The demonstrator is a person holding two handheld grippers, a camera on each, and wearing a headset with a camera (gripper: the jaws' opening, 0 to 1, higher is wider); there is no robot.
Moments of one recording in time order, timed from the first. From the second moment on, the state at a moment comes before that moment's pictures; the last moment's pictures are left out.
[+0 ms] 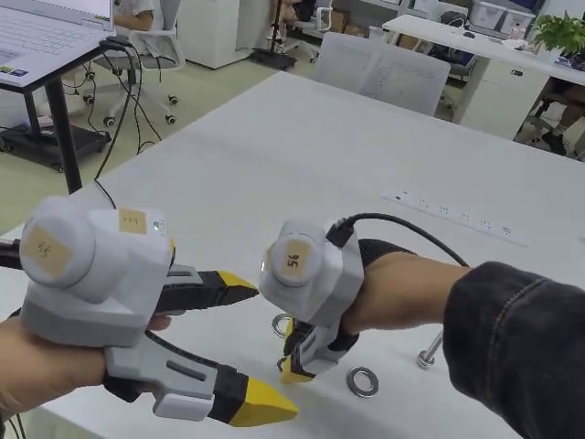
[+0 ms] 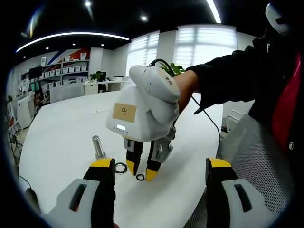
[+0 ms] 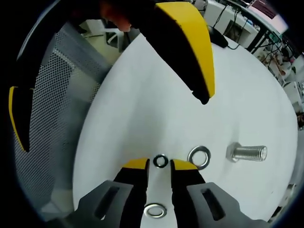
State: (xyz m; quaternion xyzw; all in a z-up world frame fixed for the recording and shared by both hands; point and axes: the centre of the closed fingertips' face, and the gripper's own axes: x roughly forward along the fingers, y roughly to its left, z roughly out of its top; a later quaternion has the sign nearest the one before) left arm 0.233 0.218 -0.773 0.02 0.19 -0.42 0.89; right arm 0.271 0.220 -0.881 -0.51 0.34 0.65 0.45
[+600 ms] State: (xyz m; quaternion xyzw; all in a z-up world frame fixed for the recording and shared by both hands) left arm 0.233 0.218 -0.773 0.02 0.19 -0.42 0.89; right arm 0.270 0.220 -0.881 -0.52 0.34 0.64 0.45
